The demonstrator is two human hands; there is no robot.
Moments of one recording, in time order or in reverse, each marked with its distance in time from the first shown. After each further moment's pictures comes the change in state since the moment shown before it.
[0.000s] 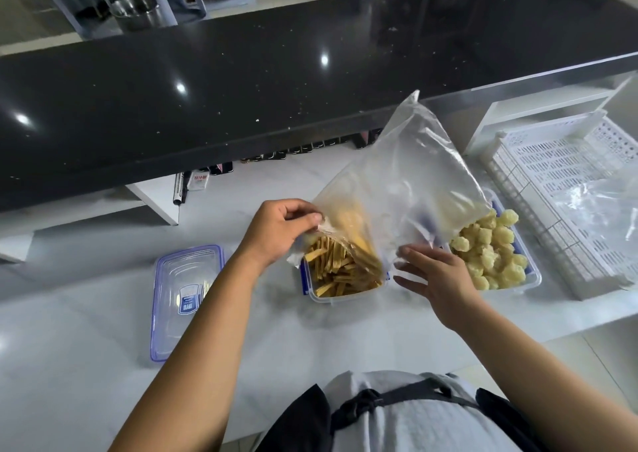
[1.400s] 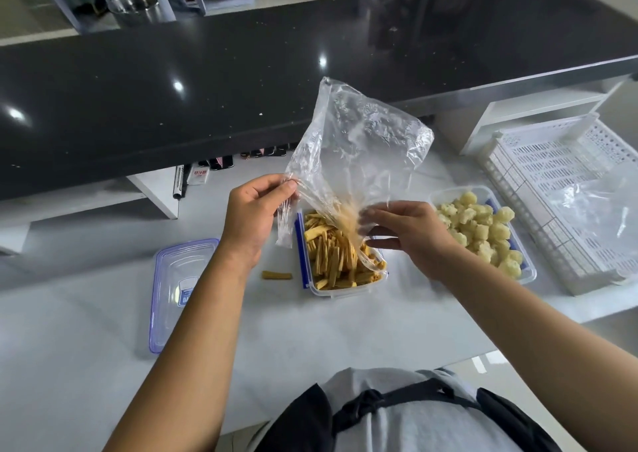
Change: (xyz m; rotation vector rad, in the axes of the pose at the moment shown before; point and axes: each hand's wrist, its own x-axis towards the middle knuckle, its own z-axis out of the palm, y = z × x) left_hand -0.017 0.016 -0.014 -0.324 0.255 0.078; right_hand 0.002 -0.053 0.055 -0.294 -0.267 -0.148
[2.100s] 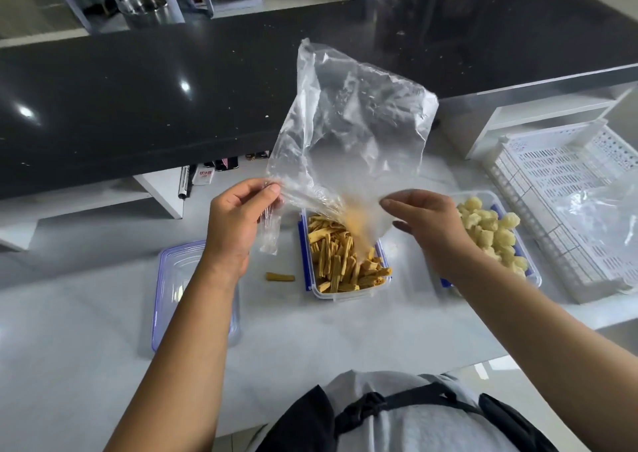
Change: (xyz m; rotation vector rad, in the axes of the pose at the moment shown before) left_hand -0.011 0.002 -0.020 -0.068 0.086 0.039; right_hand -0.002 -0.015 -0.004 -0.110 0.221 -0.141
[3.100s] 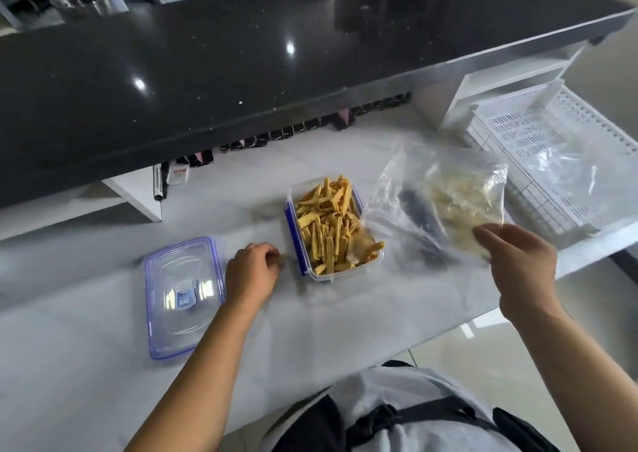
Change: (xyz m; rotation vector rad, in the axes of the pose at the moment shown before) left_hand -0.009 -0.129 -0.032 1.179 -0.211 0.054; right_hand -0.089 0.050 -0.071 0.041 0.644 0.088
